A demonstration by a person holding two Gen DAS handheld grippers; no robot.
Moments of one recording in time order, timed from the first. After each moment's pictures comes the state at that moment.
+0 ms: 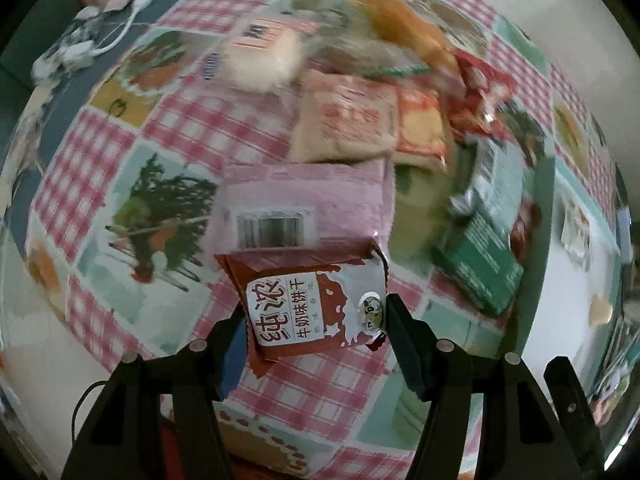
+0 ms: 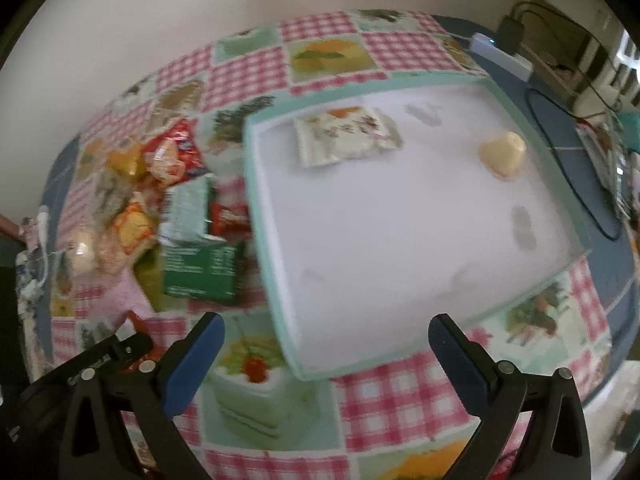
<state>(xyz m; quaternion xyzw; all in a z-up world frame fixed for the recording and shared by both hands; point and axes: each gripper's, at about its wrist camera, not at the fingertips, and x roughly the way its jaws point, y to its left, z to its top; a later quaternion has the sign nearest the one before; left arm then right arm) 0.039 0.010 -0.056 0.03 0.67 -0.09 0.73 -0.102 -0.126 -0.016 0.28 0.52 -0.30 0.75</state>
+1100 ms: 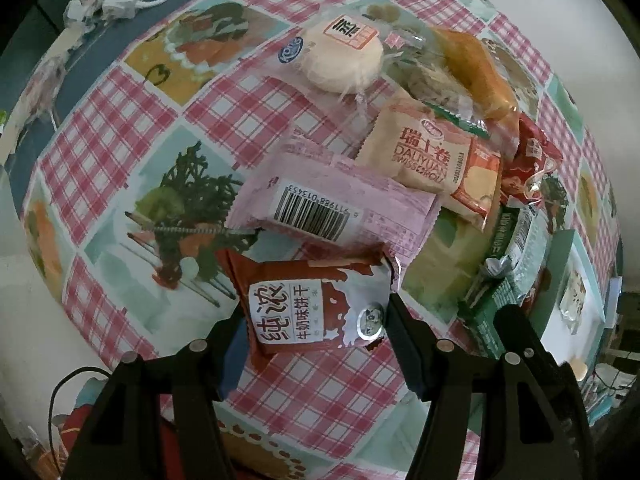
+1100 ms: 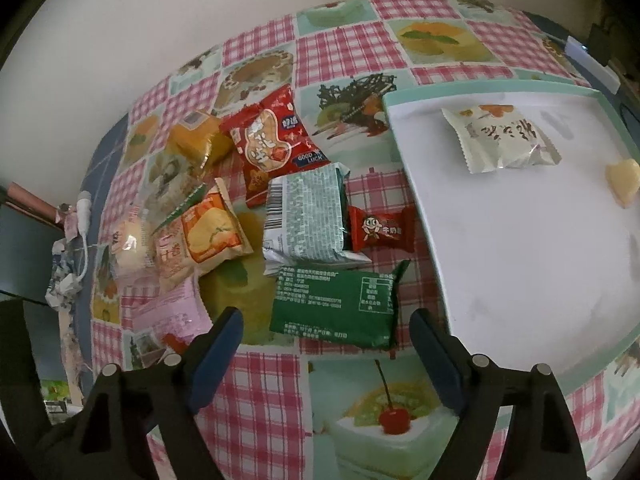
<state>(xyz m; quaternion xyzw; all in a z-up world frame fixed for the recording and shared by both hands) 0.079 0.078 -0.068 -0.05 0.69 -0.05 0.72 -0.018 -0.093 -0.049 0.32 0.52 -0.21 0.77</state>
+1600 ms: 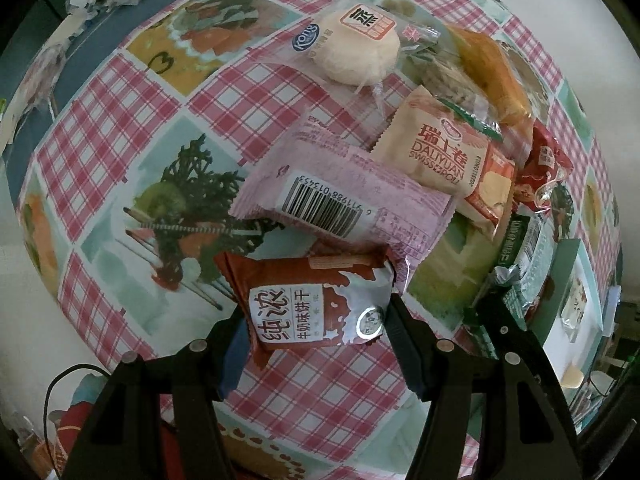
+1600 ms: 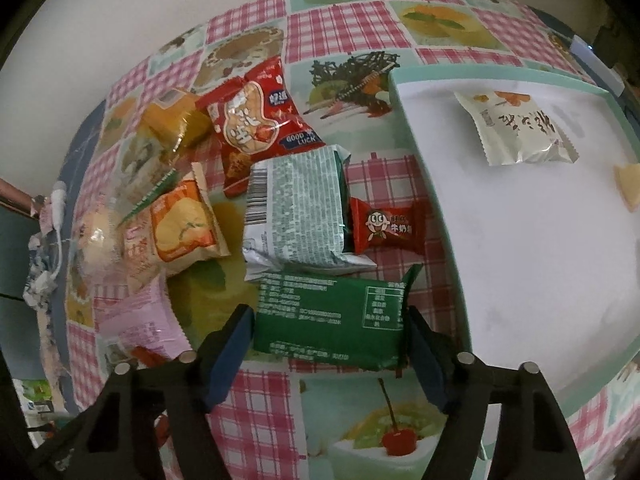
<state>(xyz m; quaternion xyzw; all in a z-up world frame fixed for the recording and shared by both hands) 0.089 0.092 -0.089 -0.07 0.70 -0.04 0.71 0.006 -0.090 -0.075 0.29 0.54 -0.23 0.75</state>
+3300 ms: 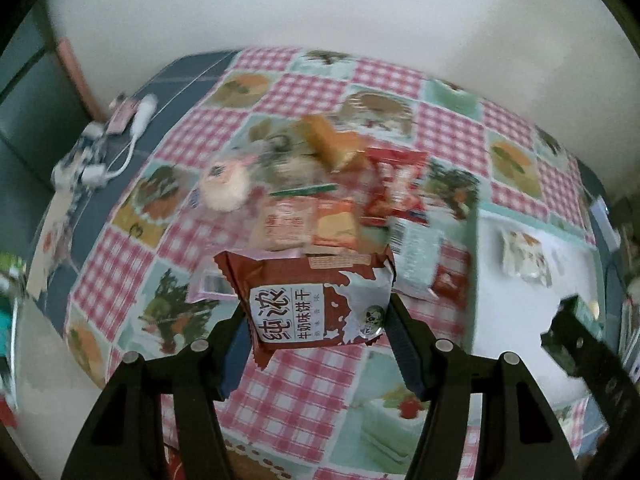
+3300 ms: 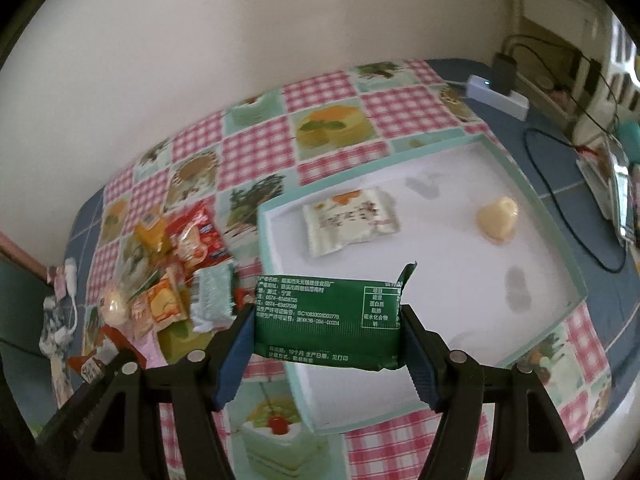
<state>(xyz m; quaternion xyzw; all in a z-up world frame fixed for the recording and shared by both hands) 0.011 0.003 0.021 0.10 0.53 -0.15 0.83 -0.106 -0.166 0.021 0.31 0.43 -0.31 0.79</state>
